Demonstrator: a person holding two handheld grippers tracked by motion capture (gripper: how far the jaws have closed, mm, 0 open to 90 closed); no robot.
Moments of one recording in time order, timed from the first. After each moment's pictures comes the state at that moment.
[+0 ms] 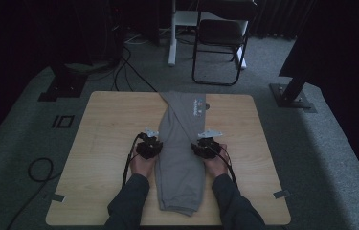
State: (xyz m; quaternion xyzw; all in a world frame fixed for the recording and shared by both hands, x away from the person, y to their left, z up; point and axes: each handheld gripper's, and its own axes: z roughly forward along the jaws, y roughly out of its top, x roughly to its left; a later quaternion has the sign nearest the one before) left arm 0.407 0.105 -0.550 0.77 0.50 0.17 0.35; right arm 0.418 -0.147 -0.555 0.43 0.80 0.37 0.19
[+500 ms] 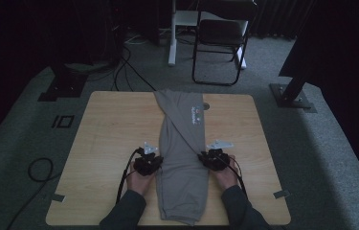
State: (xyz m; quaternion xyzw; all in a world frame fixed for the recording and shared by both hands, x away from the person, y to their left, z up) left arm 0.341 0.108 -0.552 0.78 0.48 0.13 0.37; right arm 0.372 -0.176 -0.554 0.42 0.81 0.38 0.15
